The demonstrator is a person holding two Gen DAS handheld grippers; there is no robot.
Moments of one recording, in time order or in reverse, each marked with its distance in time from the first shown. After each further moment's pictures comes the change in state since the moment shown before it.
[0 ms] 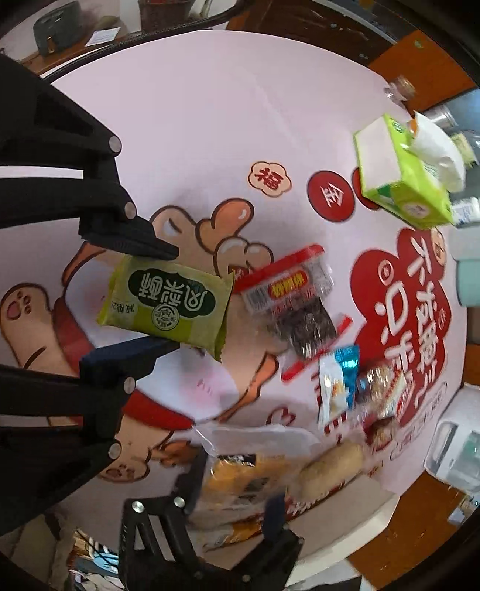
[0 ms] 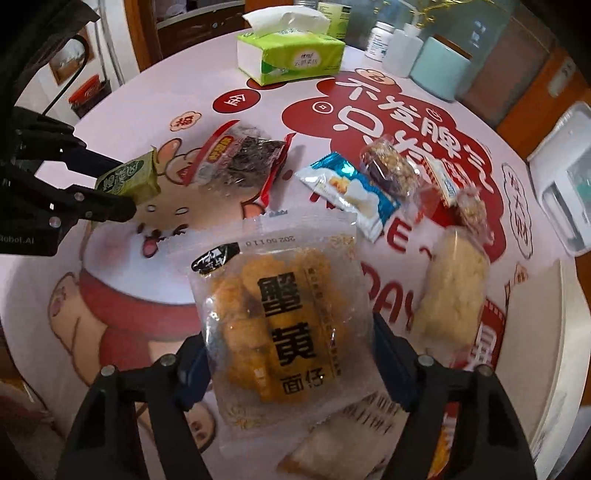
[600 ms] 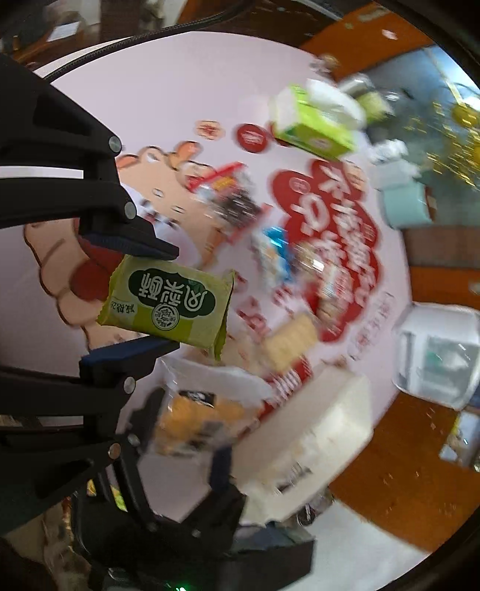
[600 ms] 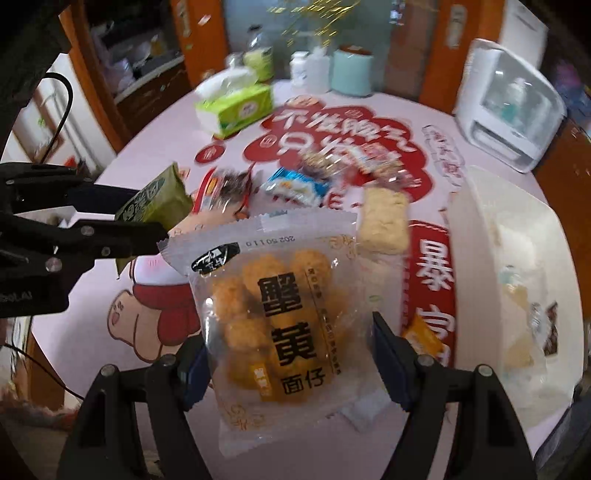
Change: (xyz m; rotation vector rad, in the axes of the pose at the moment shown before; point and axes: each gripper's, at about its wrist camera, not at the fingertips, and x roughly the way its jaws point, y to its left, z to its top) left arm -0.100 -0.108 0.005 0.127 -0.204 -0.103; right arm -0.105 -0.017 -0.069 0.303 -0.141 -0.010
